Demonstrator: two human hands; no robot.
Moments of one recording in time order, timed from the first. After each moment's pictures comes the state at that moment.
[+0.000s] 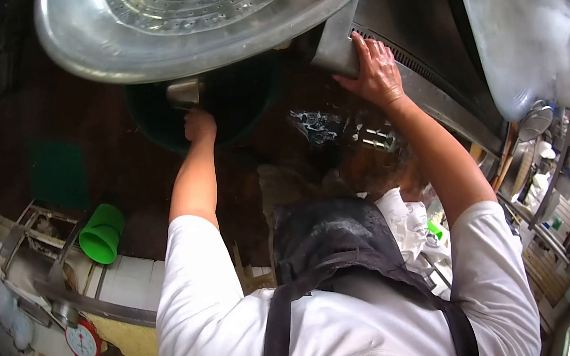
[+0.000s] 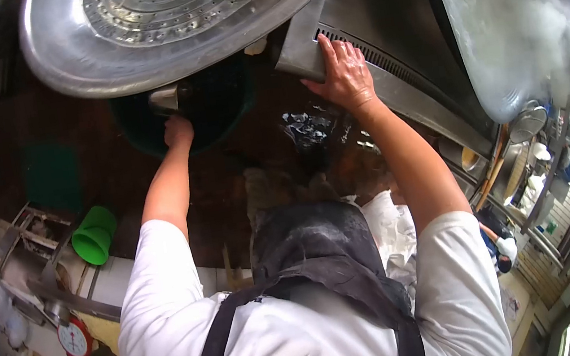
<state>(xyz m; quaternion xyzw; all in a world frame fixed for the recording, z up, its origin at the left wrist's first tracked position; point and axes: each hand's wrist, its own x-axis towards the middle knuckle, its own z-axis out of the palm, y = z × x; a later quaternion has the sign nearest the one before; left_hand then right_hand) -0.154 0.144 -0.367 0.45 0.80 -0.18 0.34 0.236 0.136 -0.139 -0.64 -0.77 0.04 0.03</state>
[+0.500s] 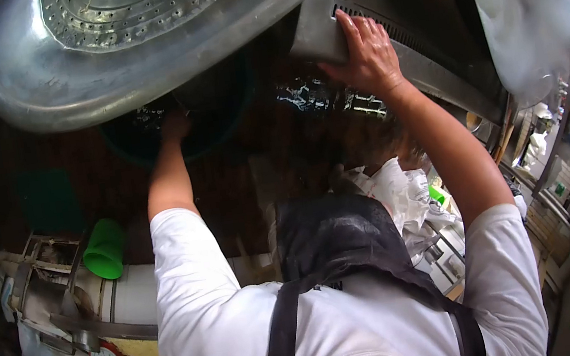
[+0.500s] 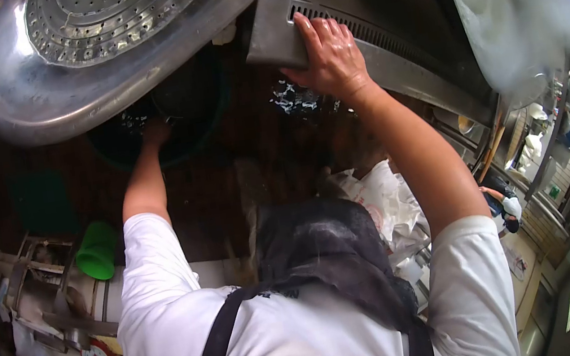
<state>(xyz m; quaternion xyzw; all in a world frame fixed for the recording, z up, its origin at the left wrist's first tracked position) -0.203 0.146 -0.480 0.76 0.51 -0.19 0.36 0.242 0.135 -0.149 -0.64 -0.76 0.04 0.05</state>
